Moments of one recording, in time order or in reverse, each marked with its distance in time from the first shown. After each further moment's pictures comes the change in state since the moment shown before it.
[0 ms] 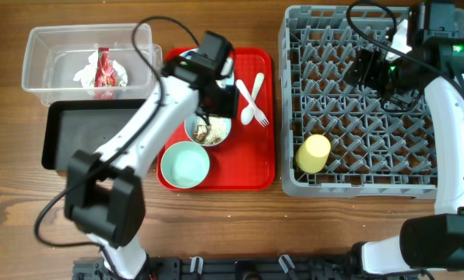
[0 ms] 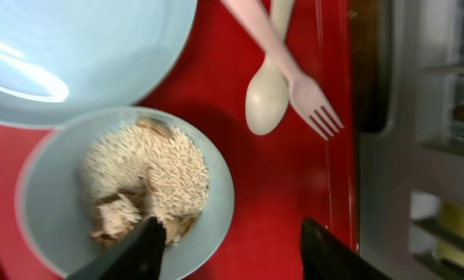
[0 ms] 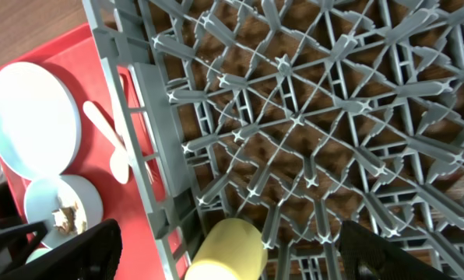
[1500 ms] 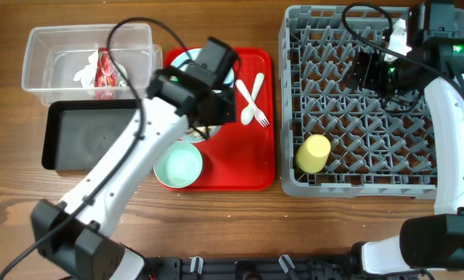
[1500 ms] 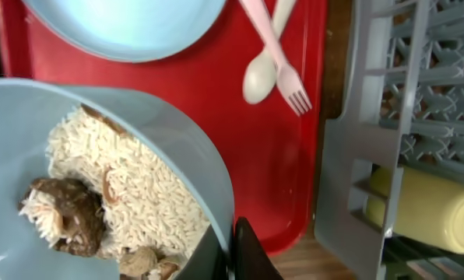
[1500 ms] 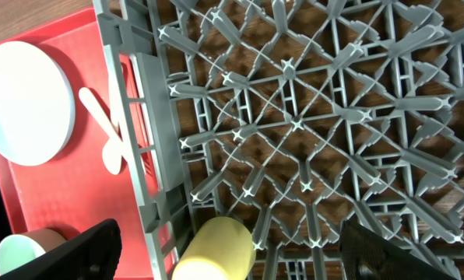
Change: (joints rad) left arm -0.056 -0.234 0.024 -0.168 -0.093 -0.228; right arm 0.002 0.000 0.000 -0.001 0.000 -0.079
